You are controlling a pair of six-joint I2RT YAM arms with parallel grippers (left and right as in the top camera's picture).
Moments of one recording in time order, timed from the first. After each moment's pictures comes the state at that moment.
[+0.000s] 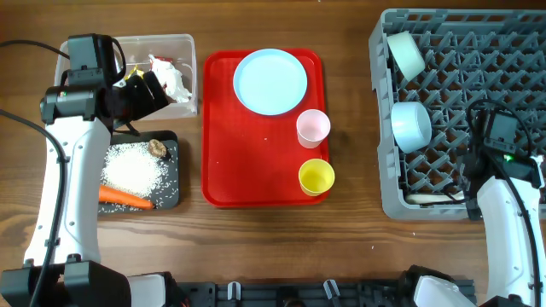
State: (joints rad) left arm 0.09 1.52 1.39 -0.96 -0.01 -0.36; right arm -0.30 1.25 0.88 -0.93 0.45 1.11
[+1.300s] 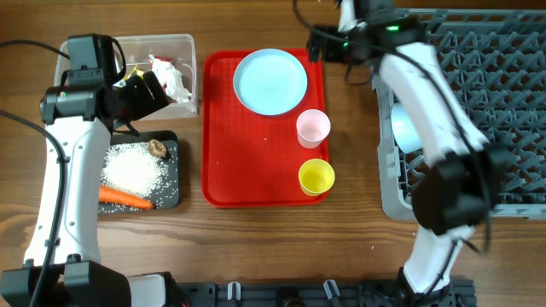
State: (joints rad) left arm 0.09 1.52 1.39 -0.96 -0.01 -0.36; right arm 0.27 2.04 1.84 -0.80 -0.14 0.26
